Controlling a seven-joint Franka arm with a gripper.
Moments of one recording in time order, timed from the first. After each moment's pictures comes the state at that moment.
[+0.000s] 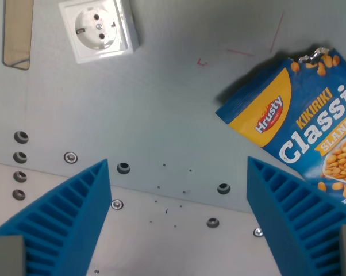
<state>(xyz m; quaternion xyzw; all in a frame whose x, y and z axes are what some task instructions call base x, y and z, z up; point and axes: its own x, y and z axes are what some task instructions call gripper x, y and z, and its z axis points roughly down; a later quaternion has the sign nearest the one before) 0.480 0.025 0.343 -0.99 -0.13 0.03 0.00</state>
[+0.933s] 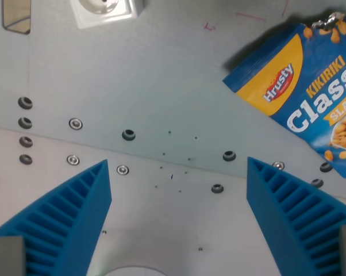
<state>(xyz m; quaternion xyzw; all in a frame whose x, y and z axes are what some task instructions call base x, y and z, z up) 0.481 0.025 0.344 -0.99 -0.13 0.10 0.01</state>
